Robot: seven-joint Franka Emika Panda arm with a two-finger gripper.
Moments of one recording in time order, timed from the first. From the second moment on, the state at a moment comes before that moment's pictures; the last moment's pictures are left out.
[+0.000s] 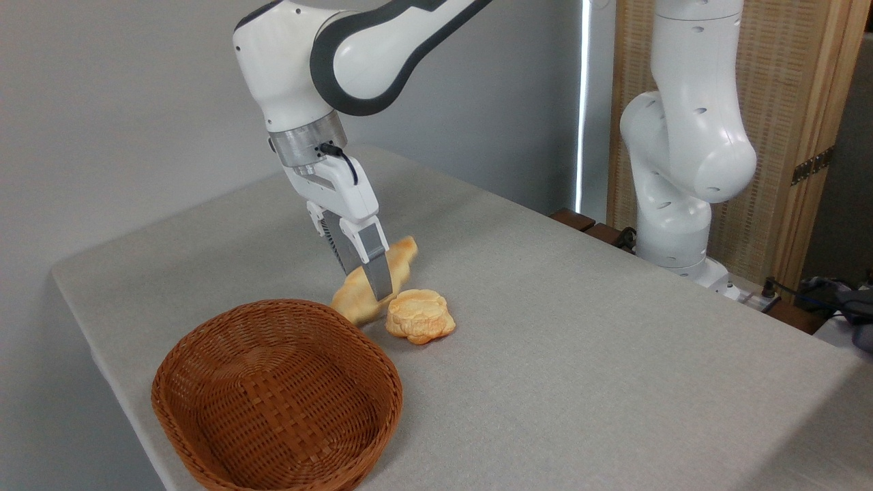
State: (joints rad) arm -0.43 0.00 0.02 -2.02 0.12 1.88 0.39
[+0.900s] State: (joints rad) arm -0.42 -0.07 0.17 -1.89 0.08 1.88 0.39
